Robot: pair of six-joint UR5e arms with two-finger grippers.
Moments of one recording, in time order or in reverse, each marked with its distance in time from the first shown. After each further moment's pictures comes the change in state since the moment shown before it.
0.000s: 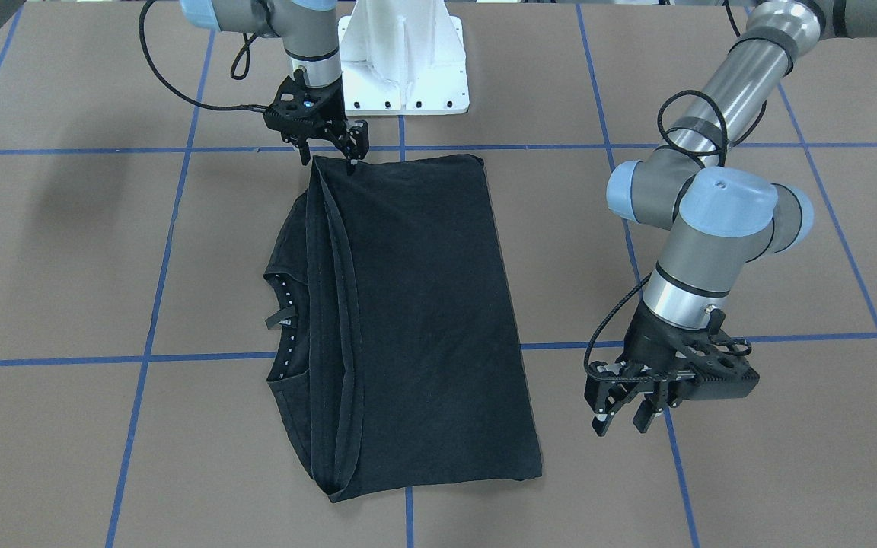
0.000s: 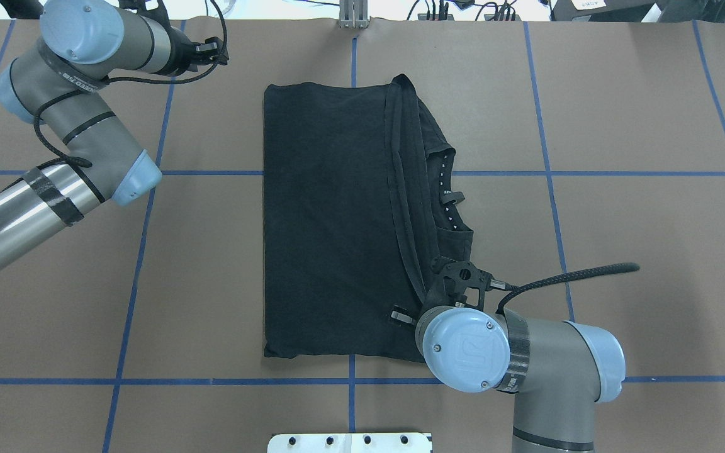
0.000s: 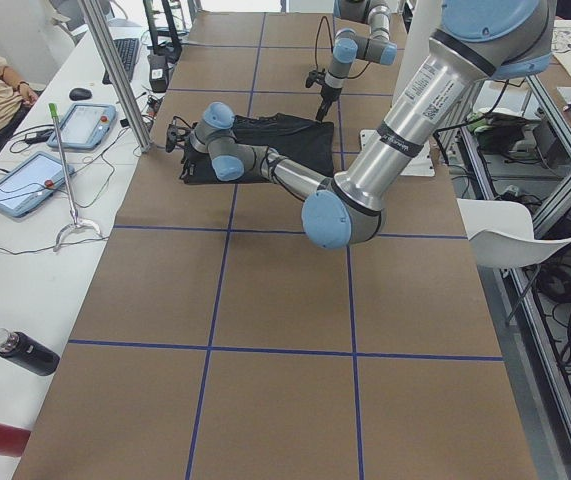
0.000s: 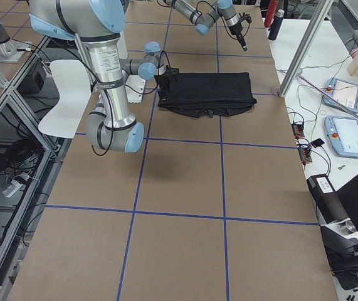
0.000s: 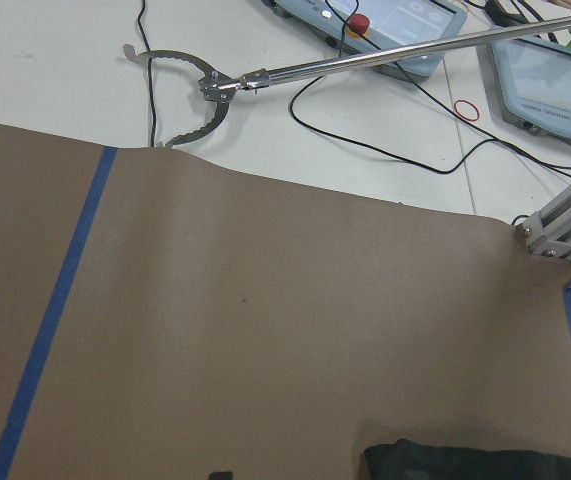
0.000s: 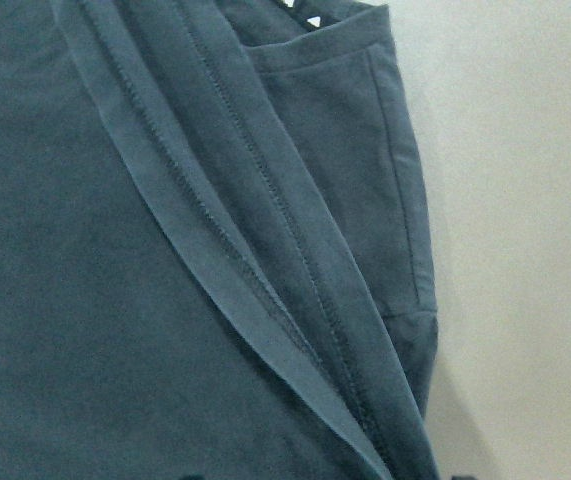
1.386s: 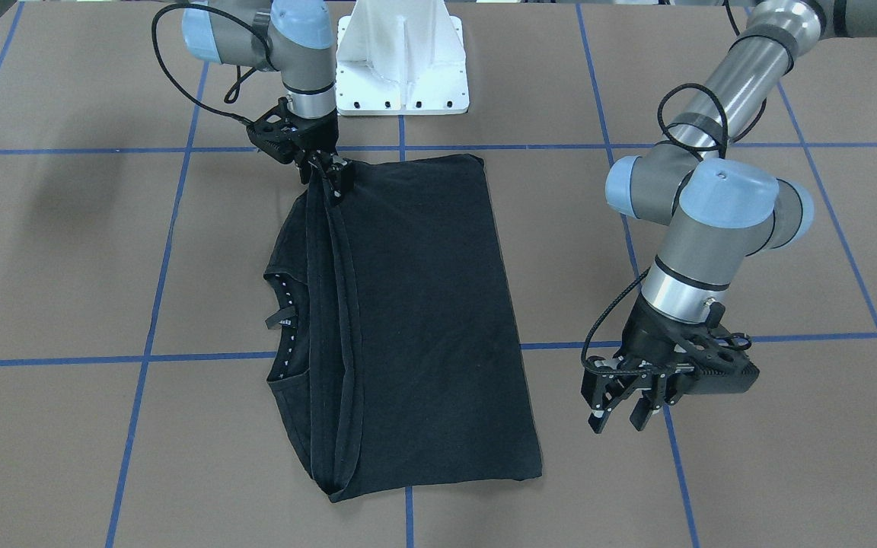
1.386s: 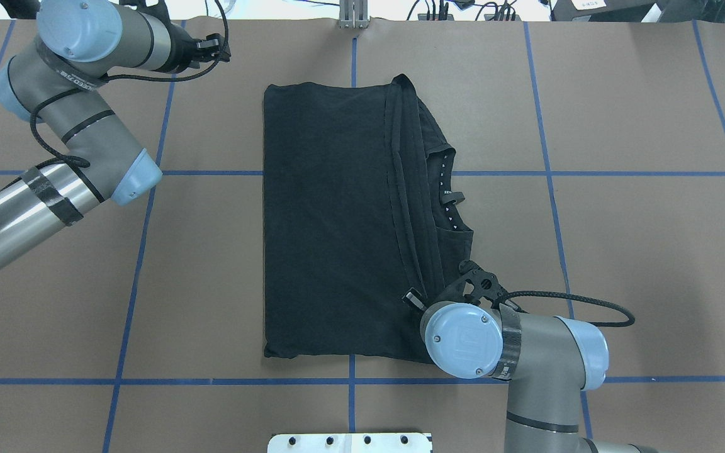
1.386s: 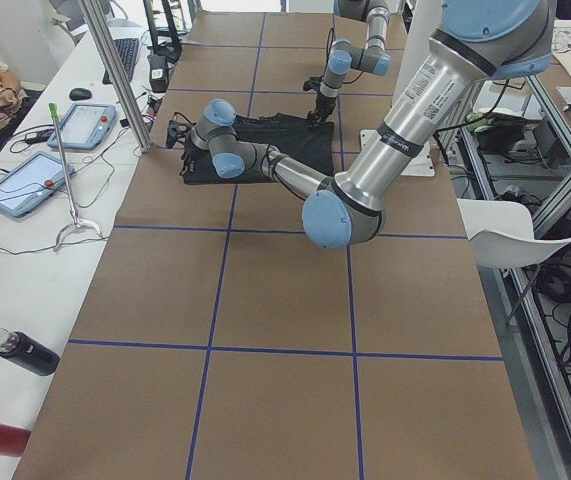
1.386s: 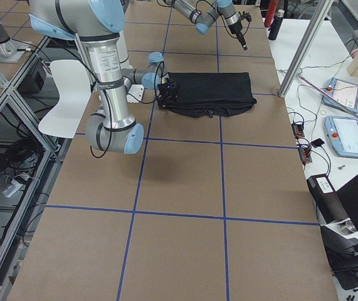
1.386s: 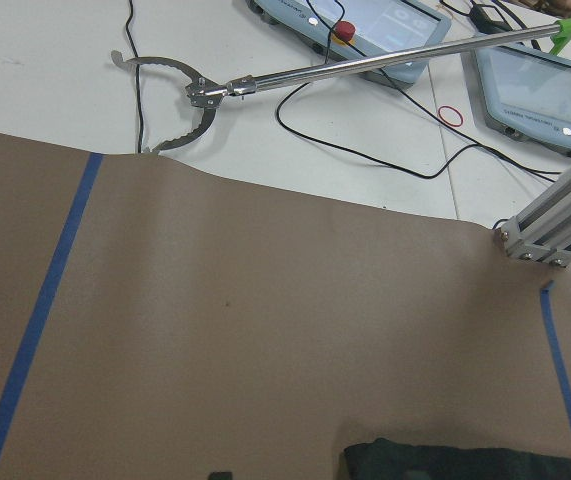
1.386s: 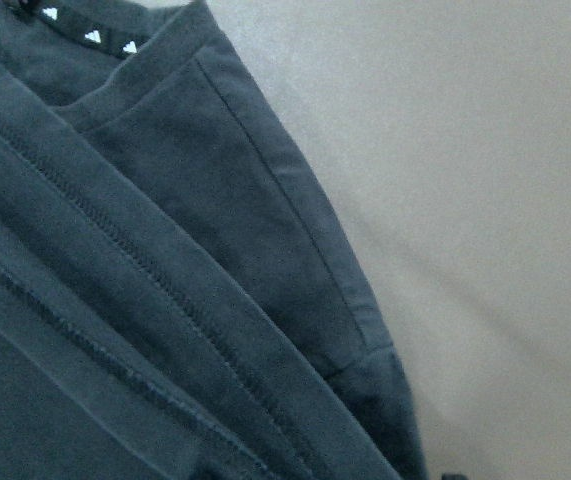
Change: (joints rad) left arm -0.001 0.002 -0.023 0.002 0.000 -0.001; right arm 0.016 -0.016 -0.109 0.095 -0.005 0.297
